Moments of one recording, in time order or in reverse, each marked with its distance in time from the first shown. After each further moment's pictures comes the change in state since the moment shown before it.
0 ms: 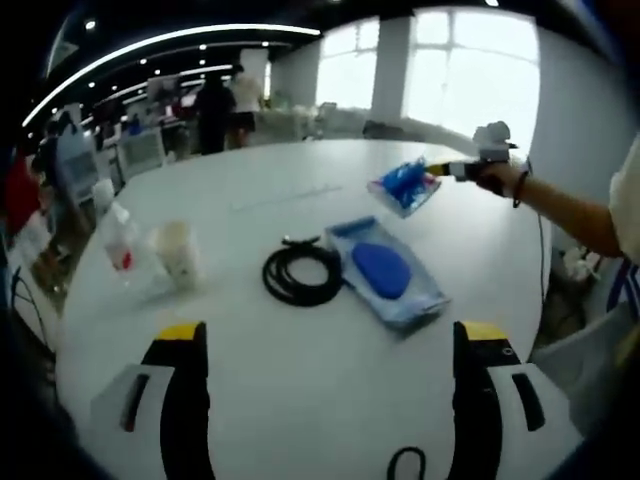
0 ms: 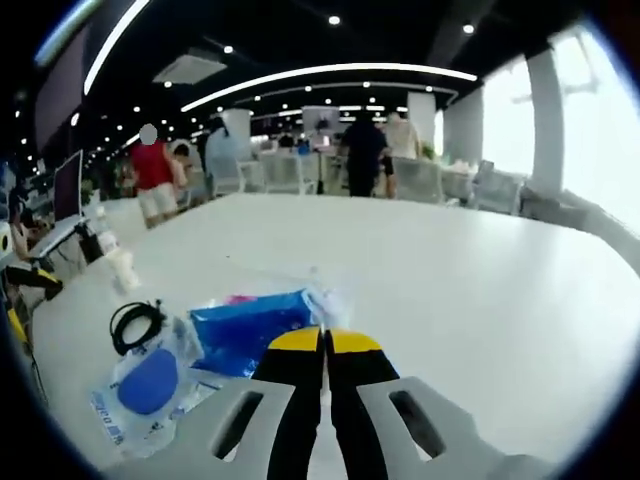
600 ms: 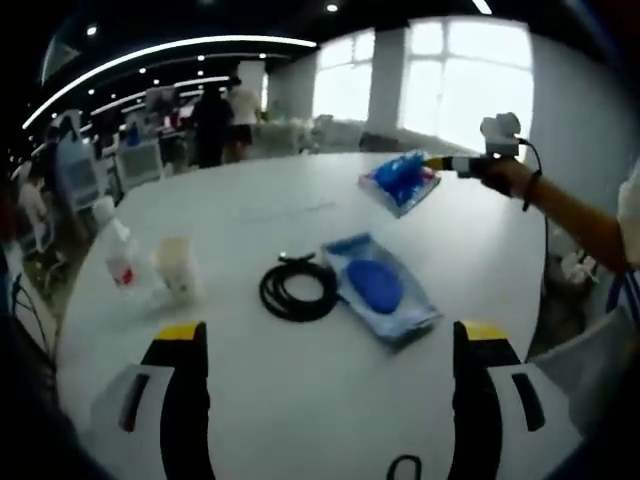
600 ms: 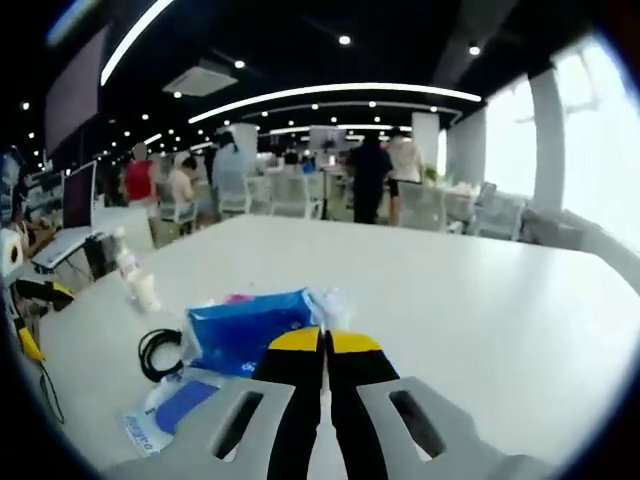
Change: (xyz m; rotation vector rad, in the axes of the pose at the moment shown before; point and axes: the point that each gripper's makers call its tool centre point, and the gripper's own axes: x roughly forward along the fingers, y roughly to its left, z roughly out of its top) left arm -0.005 -0.005 0.014 0.007 -0.036 -0.013; right arm -0.026 0.031 0.047 -0.065 -0.070 0.001
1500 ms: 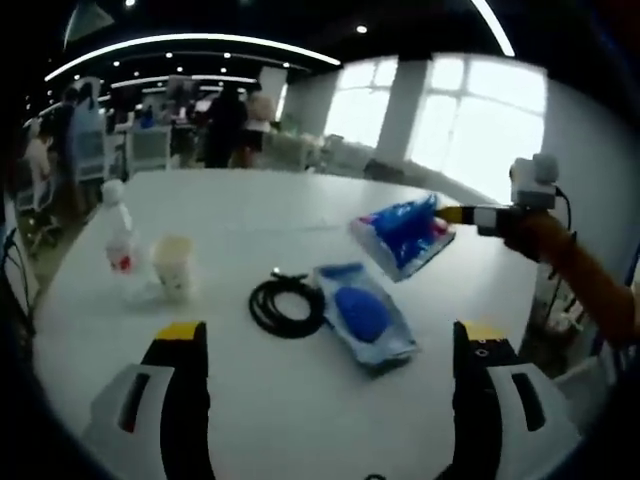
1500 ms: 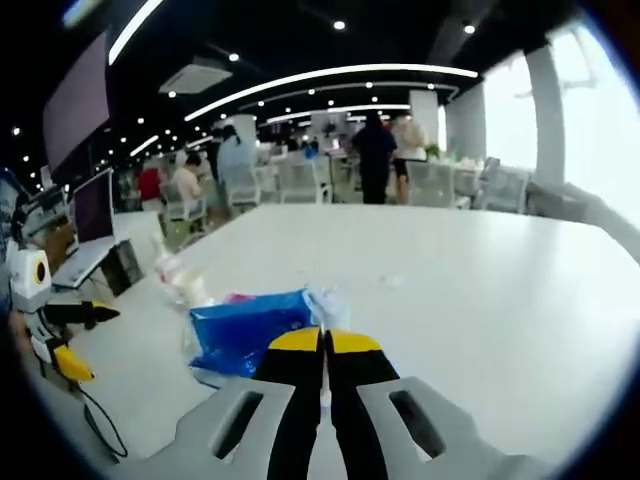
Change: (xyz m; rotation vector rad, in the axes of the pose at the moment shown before) left arm -0.013 -0.004 0.025 -0.159 -0.116 -0.033; right arm -0.042 0.089 0.015 0.083 0.044 0.017
